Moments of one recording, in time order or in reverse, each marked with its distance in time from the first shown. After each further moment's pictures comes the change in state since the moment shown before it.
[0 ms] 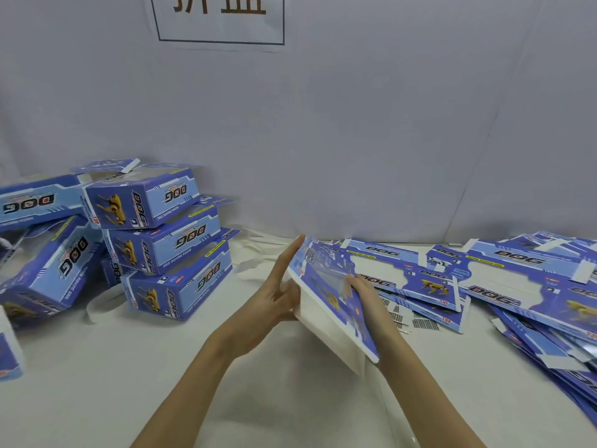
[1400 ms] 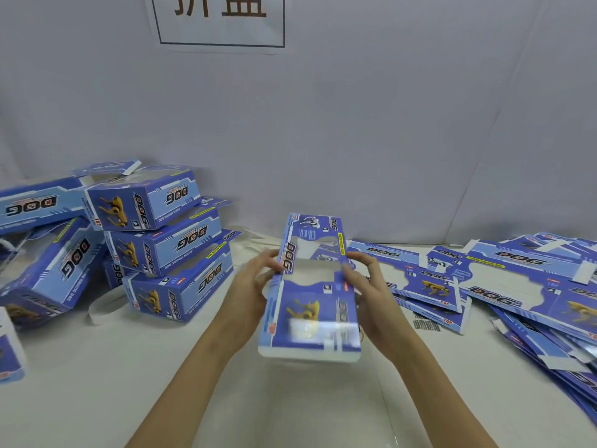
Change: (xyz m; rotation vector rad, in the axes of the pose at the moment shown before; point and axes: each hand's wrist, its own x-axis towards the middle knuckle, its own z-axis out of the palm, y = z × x) left_hand 0.011 -0.009 -0.024 -0.333 0.318 -0.010; right_hand 0.007 -0.011 -0.002 0.060 -0.257 -0.193
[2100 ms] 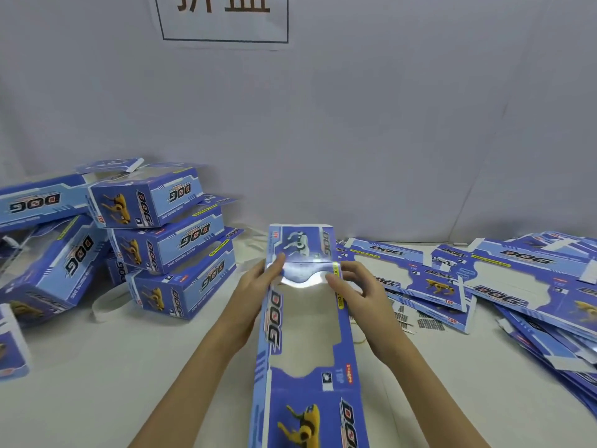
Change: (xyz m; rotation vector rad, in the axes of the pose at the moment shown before) left_hand -0.005 -0.001 0.000 0.238 0.094 -0.064; right_hand -0.010 0.010 0.018 -0.333 0.115 -0.150
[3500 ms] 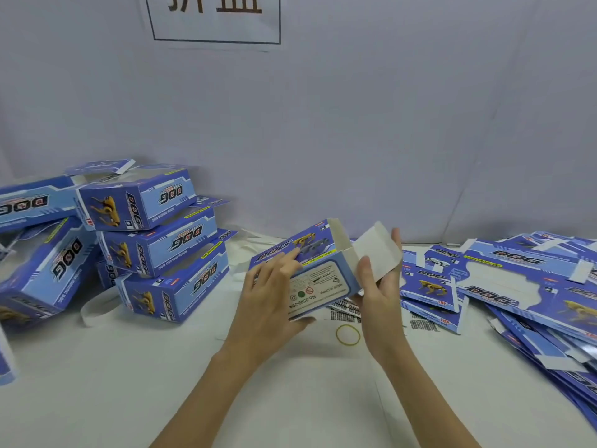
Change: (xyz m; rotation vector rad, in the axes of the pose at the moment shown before) left_hand -0.012 -0.013 0.026 1.207 0.089 0.776; right_hand 0.002 -0.008 -0.002 0.243 0.209 -0.269
